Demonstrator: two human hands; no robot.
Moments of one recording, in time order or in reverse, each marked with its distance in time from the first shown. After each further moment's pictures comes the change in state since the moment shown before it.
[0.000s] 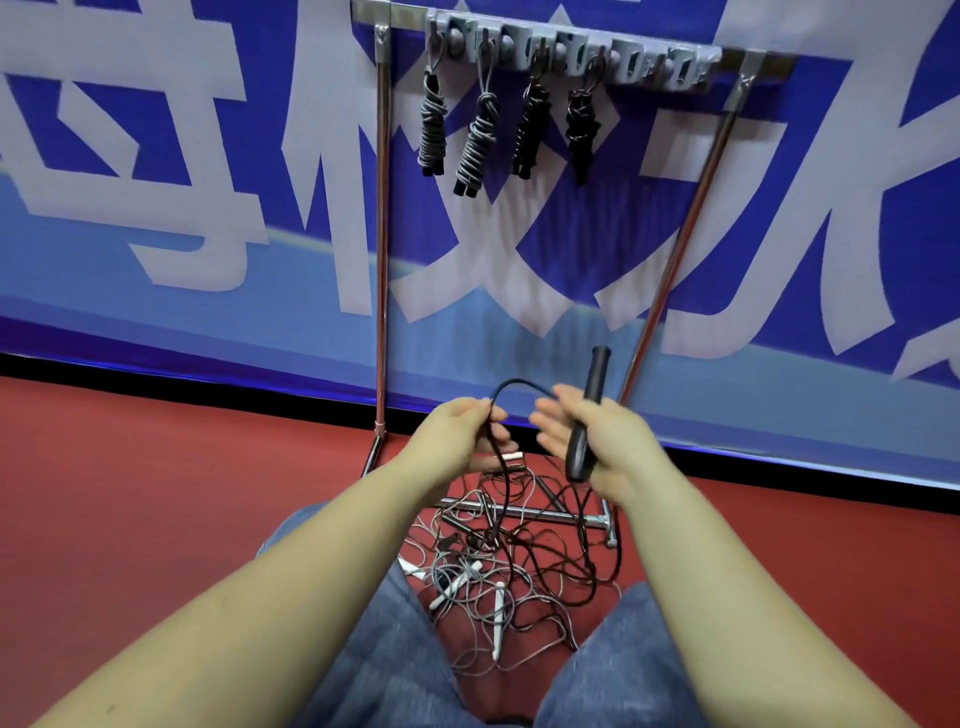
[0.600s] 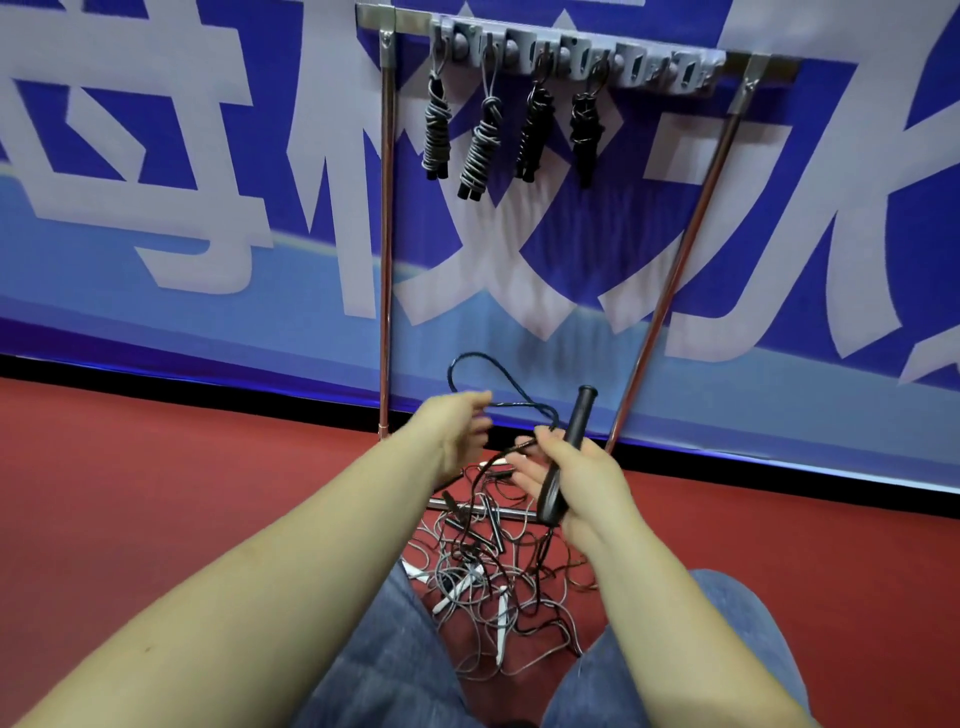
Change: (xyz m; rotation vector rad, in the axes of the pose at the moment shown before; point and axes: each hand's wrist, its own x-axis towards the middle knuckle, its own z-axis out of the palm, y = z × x) left_hand 0.023 0.014 0.001 -0.197 0.083 -0.305; right_hand -0.019 0.038 0.011 0.054 0.039 -0.012
